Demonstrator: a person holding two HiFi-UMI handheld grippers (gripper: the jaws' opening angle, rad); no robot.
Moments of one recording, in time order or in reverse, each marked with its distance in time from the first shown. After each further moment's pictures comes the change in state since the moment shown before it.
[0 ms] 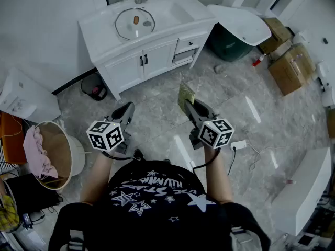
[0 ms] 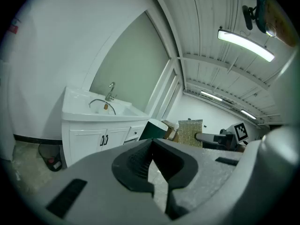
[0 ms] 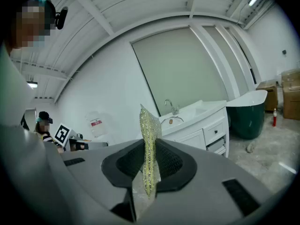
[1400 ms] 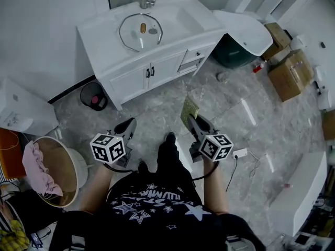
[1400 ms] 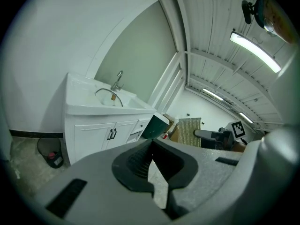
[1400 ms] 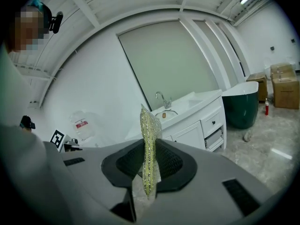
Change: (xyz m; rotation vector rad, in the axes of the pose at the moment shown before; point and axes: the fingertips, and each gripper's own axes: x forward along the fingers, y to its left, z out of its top) left arm 0.029 0.124 0.012 -0.063 0.099 -0.022; right arm 0.120 -0.010 -0.015 0.086 0.043 -0.099
